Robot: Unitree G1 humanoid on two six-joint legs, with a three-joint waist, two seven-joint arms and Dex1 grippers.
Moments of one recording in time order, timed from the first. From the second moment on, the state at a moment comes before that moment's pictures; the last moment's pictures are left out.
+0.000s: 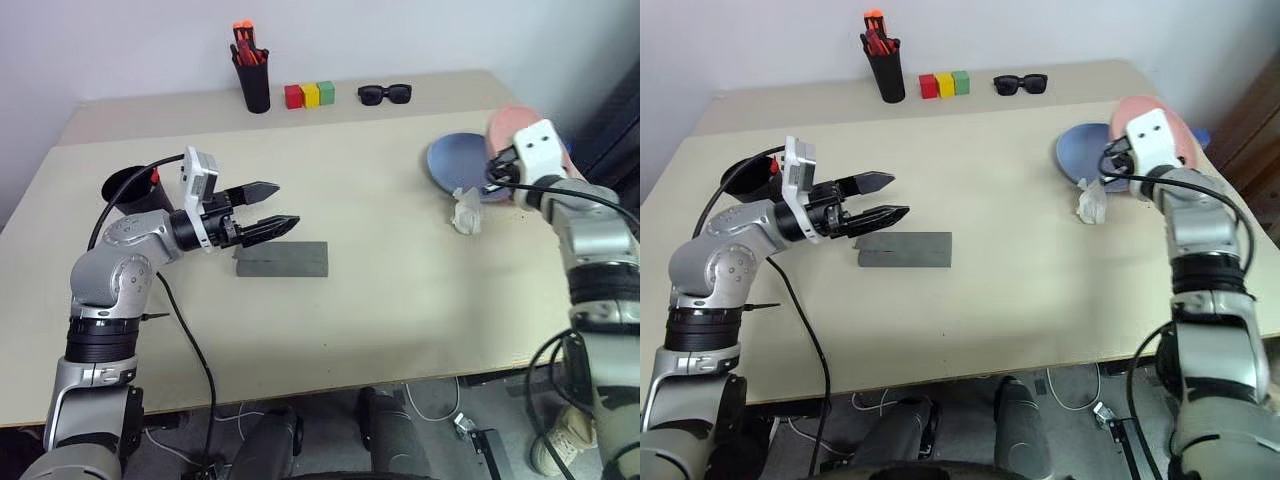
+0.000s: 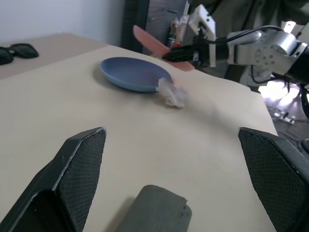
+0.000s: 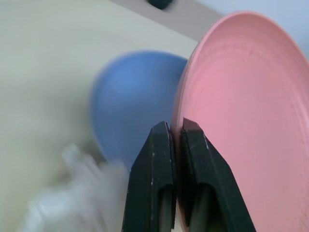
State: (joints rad) left arm -0.56 0.56 0.11 -0.05 -0.62 0.60 -1.02; right arm -0.88 -0.69 -0.03 0.70 0.02 0.25 0.51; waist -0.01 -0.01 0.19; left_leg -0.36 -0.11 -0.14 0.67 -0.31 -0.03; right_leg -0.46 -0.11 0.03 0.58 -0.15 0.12
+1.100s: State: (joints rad) left arm -0.54 0.55 0.11 -0.08 -0.66 0.62 -0.97; right arm -0.62 -0.71 -0.05 0.41 0.09 0.47 0.71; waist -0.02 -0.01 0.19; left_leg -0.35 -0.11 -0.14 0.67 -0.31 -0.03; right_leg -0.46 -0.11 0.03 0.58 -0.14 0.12
